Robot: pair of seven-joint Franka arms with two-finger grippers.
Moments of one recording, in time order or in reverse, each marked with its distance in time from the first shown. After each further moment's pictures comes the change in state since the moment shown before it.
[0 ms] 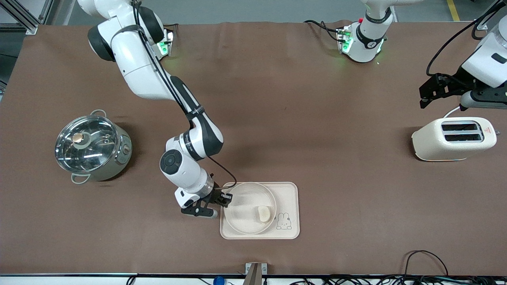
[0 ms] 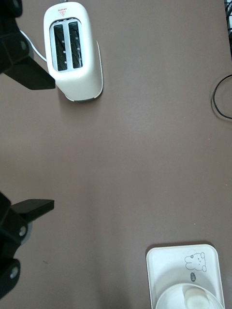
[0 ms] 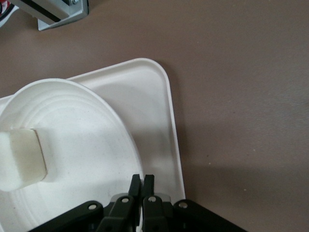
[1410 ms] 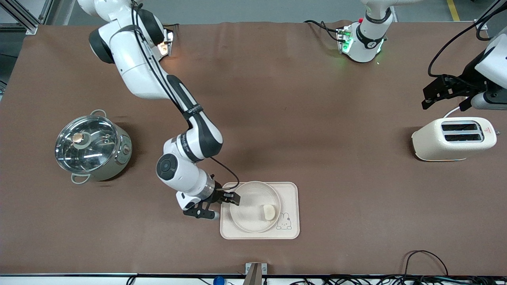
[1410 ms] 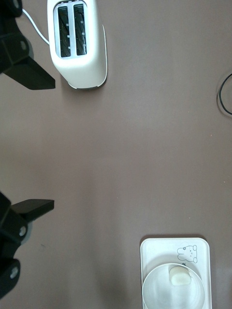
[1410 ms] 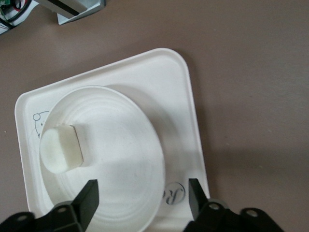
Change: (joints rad) left arm 0.032 0.003 0.007 0.000 -0.065 0.001 -0.023; right arm -0.034 -0.039 0.014 0.060 0.071 -0.179 -0.001
